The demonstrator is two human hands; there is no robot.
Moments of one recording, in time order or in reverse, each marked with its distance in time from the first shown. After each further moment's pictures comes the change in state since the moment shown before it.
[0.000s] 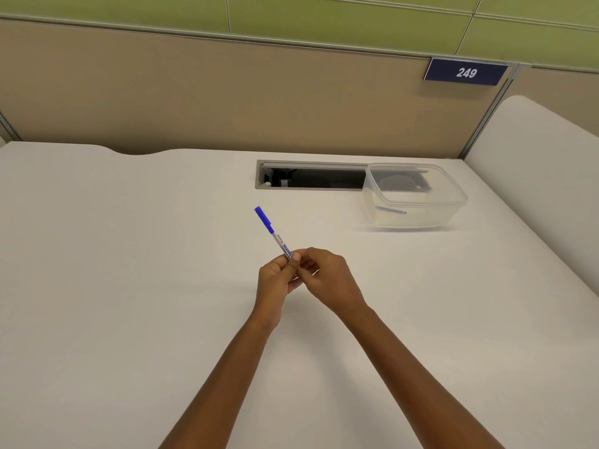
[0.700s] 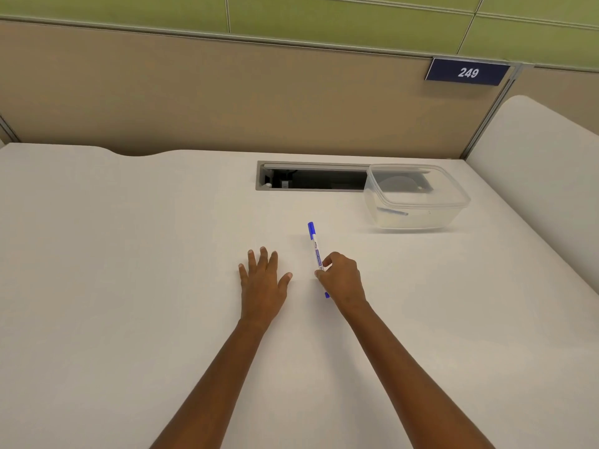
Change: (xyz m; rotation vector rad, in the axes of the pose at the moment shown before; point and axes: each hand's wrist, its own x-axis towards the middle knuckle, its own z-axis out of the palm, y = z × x) left_hand 0.028 -0.028 -0.036 1.515 0.053 0.081; right_hand 0.020 0.033 0.009 -0.106 0.082 0.478
